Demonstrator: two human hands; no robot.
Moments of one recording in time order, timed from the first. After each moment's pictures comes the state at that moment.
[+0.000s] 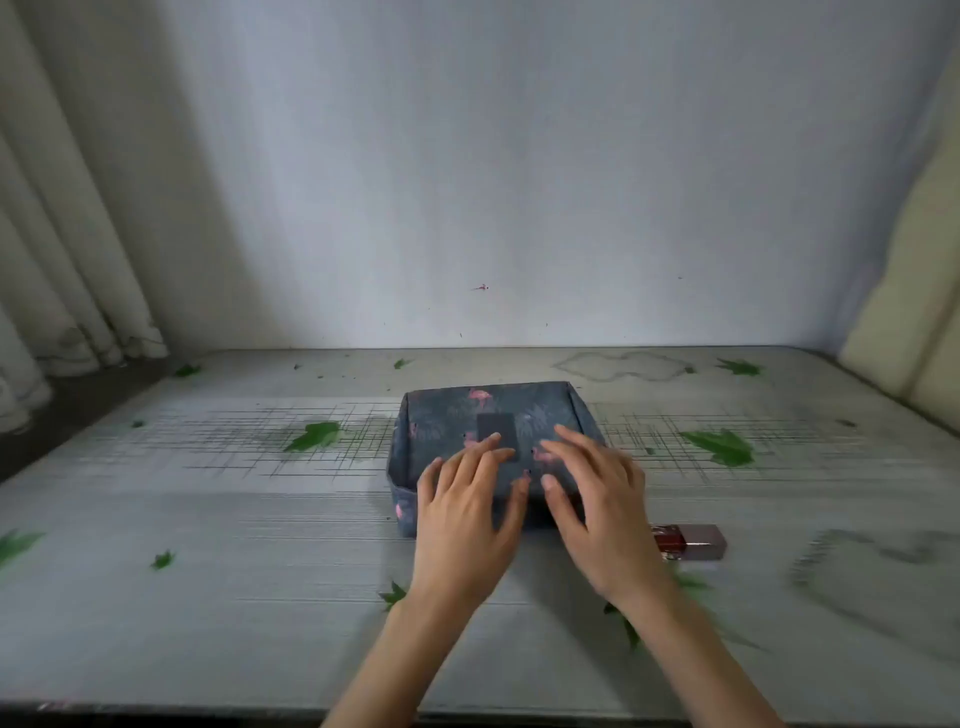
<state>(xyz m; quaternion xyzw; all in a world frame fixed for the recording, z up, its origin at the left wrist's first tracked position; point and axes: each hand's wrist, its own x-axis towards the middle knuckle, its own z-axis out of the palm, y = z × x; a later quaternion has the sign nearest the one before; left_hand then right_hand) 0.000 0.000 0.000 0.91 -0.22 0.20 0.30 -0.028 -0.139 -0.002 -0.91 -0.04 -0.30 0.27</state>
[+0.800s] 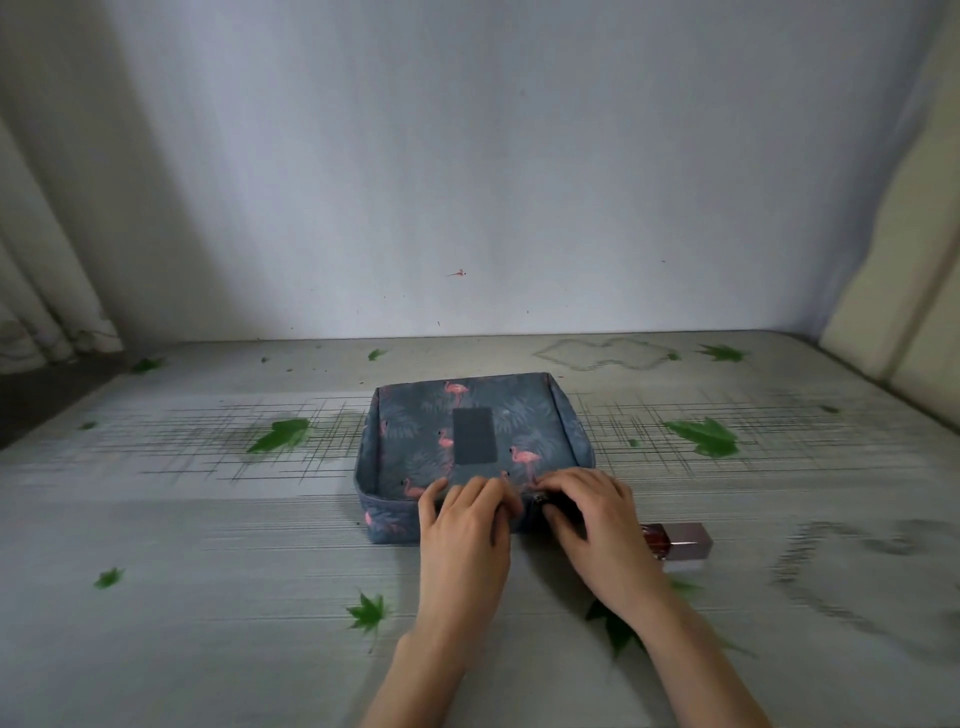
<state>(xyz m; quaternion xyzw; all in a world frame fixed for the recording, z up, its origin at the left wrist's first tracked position) 0.005 -0.025 -0.024 0.90 -0.22 0.22 0.32 -0.018 -0.167 -0.029 -0.93 -0.04 -0.24 0.28</state>
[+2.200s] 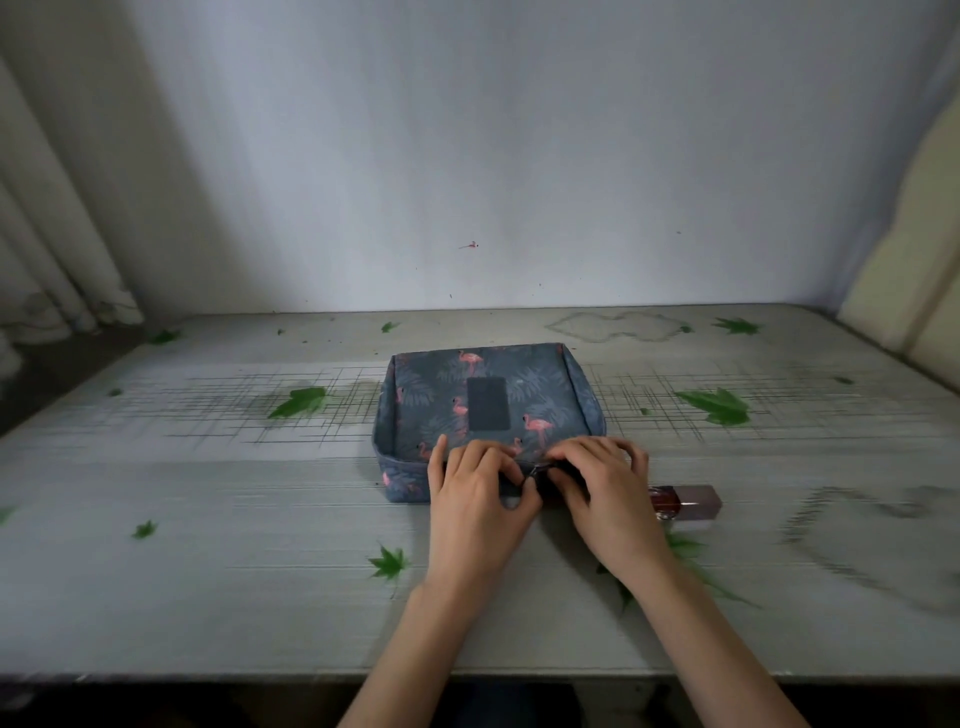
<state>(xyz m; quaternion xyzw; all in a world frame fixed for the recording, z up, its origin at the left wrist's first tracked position) 0.003 -0.021 -0.028 0.89 -0.20 0.25 0.33 -0.023 -0.155 -0.029 -0.94 -0.02 -0.28 0.22</state>
